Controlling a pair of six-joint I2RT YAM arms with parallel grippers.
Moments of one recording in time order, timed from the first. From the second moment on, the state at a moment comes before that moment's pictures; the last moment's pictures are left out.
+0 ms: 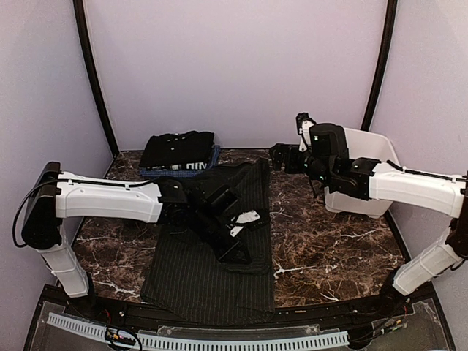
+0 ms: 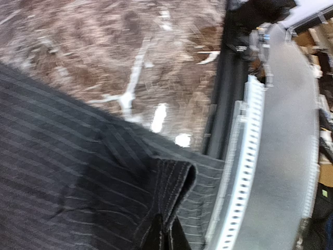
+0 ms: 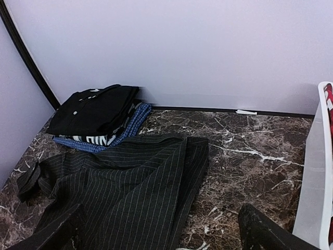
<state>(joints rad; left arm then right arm) -1.10 1.74 1.28 -0.52 0.46 -0.13 0.77 1.41 1.07 0.00 0.36 0.34</state>
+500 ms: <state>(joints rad) -0.81 1.57 1.41 -0.60 -0.20 -0.17 0.71 1.61 1.22 -0.09 0.08 0.35</state>
